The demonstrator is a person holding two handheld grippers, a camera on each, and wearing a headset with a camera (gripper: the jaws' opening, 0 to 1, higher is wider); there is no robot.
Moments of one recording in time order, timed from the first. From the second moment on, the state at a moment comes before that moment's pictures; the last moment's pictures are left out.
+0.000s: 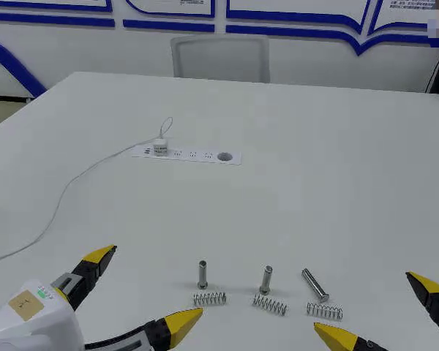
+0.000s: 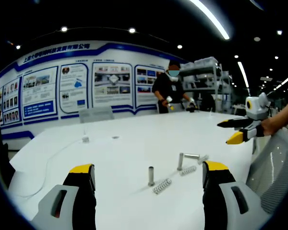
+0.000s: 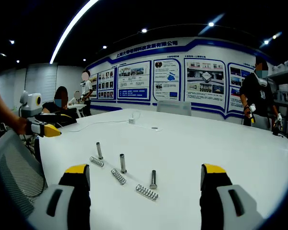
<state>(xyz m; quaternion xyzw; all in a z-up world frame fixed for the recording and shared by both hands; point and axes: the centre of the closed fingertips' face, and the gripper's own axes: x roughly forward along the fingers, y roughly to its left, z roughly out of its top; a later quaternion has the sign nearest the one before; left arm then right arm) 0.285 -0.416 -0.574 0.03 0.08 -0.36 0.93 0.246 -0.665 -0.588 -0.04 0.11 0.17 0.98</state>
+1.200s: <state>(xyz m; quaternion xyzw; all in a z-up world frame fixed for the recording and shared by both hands) 0.284 -0.417 -0.581 0.04 0.09 -0.36 0.93 0.244 -0.659 -0.595 -0.05 0.12 0.18 0.98</state>
